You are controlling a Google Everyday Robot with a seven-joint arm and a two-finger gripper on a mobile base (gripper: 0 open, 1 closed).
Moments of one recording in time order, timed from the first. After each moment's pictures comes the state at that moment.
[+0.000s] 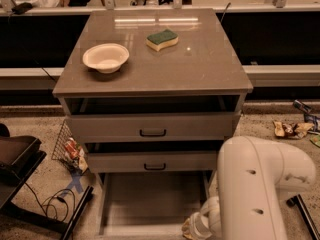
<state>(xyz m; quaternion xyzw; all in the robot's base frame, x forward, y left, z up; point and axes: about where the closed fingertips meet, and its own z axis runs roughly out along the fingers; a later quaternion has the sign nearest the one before) 0.408 -0.119 0.180 -0.68 0.71 0.13 0.15</state>
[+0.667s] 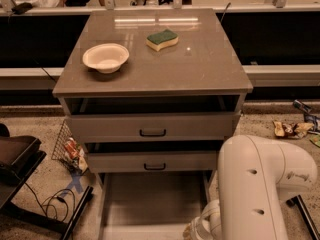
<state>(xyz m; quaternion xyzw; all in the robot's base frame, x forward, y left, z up) 0.384 -0.122 0.188 -0.68 0.71 0.14 0.13</state>
